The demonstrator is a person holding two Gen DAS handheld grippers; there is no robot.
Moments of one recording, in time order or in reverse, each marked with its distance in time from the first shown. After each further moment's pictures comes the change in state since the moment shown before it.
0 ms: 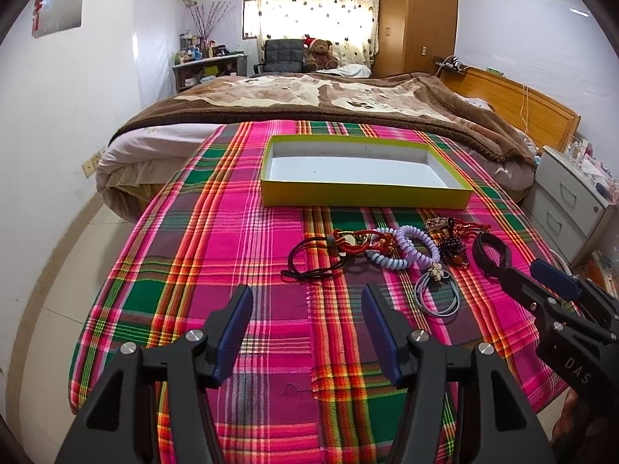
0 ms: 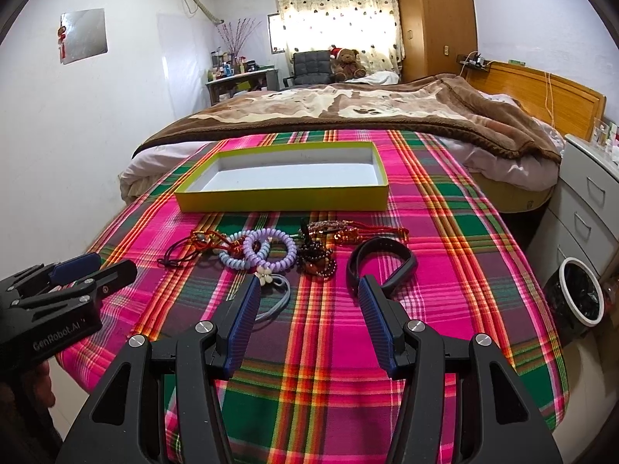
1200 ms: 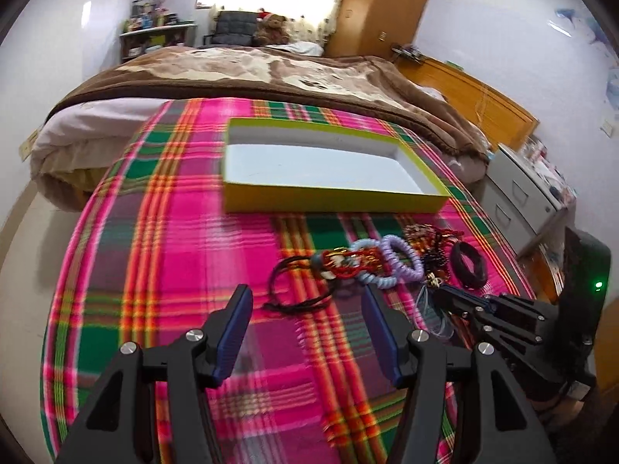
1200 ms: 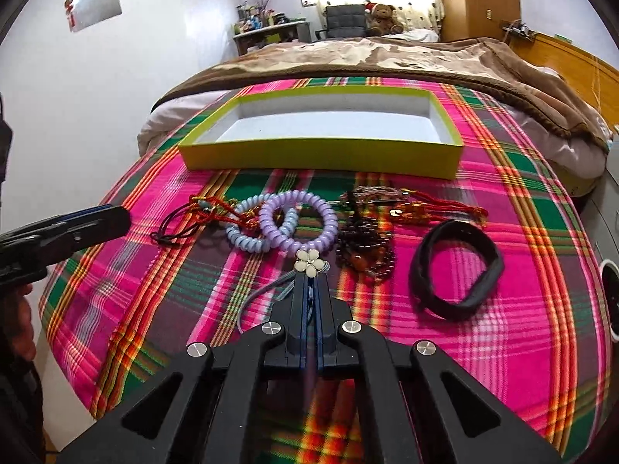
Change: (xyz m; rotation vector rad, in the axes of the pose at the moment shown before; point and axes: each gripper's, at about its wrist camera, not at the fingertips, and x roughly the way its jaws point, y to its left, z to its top) left arm 0.045 0.027 0.033 0.015 0.113 -0.269; right arm 0.071 0.009 0.008 -0.034 0.178 0.110
